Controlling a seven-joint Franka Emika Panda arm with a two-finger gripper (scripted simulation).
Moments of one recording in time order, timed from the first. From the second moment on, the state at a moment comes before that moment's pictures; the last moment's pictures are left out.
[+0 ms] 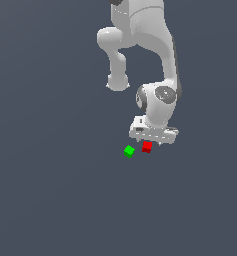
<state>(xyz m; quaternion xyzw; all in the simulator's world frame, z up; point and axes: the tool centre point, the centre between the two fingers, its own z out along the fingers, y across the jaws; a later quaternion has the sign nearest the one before) -0.037 0.150 0.068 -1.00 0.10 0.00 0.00</state>
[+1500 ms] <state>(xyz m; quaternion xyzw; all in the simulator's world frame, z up) -0.038 0.150 0.022 -1.00 0.09 0.00 0.00</state>
